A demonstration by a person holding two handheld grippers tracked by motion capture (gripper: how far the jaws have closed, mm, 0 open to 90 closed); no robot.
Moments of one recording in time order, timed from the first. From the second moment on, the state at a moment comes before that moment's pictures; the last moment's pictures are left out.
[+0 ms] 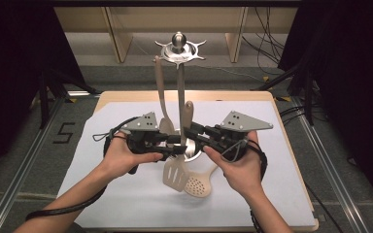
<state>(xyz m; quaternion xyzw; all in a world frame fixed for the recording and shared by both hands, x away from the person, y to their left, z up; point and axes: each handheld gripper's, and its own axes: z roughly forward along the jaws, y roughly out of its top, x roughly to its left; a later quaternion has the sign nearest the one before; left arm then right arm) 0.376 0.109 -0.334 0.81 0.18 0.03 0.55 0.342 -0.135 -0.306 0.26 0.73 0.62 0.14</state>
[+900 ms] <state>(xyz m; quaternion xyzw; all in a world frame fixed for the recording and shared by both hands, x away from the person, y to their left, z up) 0.375 0.106 -0.322 0.82 0.20 0.04 0.54 0.331 -0.176 -0.314 0.29 0.70 0.62 0.18</state>
